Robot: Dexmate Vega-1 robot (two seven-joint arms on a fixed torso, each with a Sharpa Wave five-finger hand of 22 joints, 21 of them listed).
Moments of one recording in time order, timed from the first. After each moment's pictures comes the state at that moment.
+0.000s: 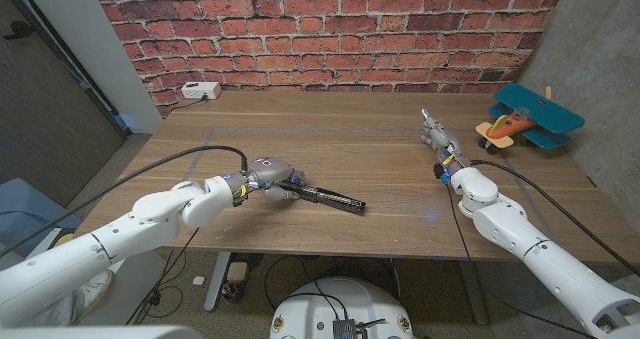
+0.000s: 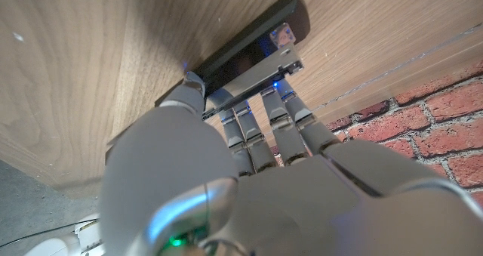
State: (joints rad) left arm 0.98 1.04 0.56 -1.86 0.71 -0.13 0.02; left_hand 0.99 0.11 0.44 -0.09 0.18 0.49 -0.10 0.64 0.64 0.55 -0.17 0.74 0.61 0.73 -0.05 0.44 0.70 0.40 -0.03 0.48 0.28; right arm -0.96 -0.60 -0.36 -1.50 0.52 0.13 -0.23; right_hand 0.47 0.04 -0.24 -0.01 0.26 0.03 0.00 0.19 0.18 0.08 -0.01 0.20 0.20 0.02 -0.03 0.21 0.20 0.17 0.08 0.19 0.17
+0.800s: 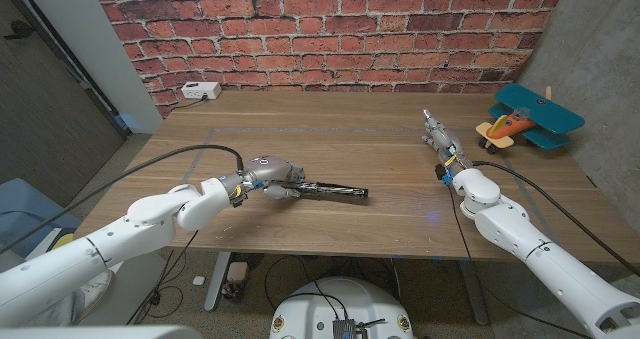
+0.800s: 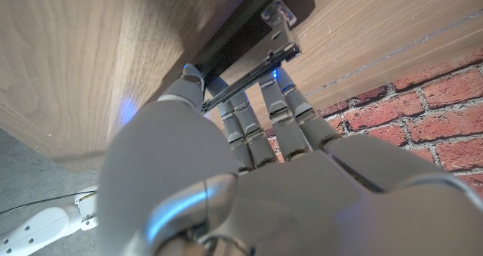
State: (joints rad) left arm 1.02 1.05 0.52 -1.86 0.67 -0.17 0.13; left_hand 0.99 0.11 0.44 -0.09 0.18 0.50 -0.09 0.70 0.69 0.57 -0.16 0.85 0.87 0.74 -0.07 0.48 0.80 0.42 -0.04 0.55 0.30; right arm -0.97 -0.61 -0.35 -1.51 0.53 0.14 -0.23; right_hand 0.47 0.04 -0.24 -0.01 0.26 0.03 0.00 0.19 0.18 0.08 -0.01 0.20 0.20 0.02 -0.03 0.21 0.20 0.17 0.08 0.19 0.17
